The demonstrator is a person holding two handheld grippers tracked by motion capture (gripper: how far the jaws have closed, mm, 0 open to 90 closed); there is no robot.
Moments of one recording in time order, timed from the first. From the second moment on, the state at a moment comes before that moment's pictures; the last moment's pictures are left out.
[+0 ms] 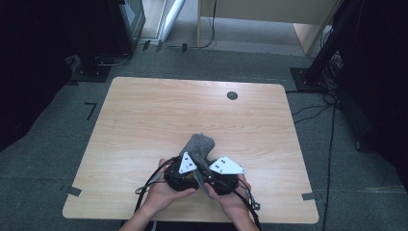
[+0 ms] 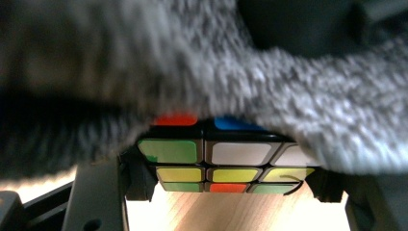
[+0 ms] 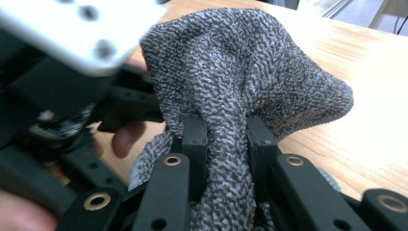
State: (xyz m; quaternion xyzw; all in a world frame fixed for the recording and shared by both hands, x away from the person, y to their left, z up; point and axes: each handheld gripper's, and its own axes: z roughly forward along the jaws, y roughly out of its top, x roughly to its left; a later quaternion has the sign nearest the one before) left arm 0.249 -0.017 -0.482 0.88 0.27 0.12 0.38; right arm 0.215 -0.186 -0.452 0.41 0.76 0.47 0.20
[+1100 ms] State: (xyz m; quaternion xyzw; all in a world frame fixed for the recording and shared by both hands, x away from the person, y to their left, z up) left arm 0.239 -0.018 -0.467 0.87 0.27 0.11 0.41; right arm 0.215 -0.205 -0.433 0.38 0.76 0.49 0.20
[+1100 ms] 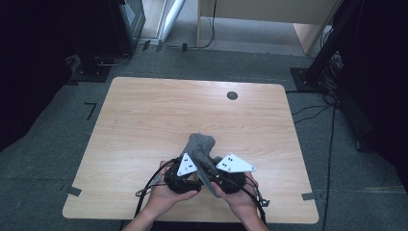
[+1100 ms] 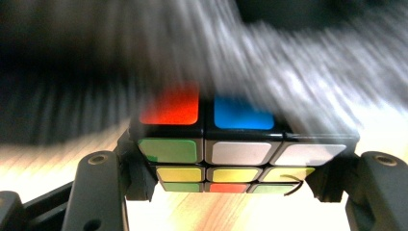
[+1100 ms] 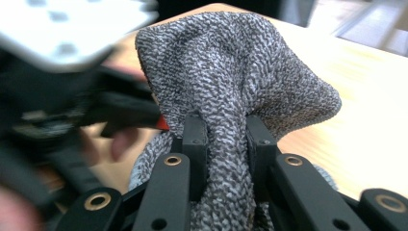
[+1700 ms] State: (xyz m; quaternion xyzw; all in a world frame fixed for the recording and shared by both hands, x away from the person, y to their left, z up) left arm 0.237 -0.016 -0.466 0.86 0.26 0.11 0.42; right arm 0.211 -0.205 -0.432 0.36 0.76 0.50 0.18
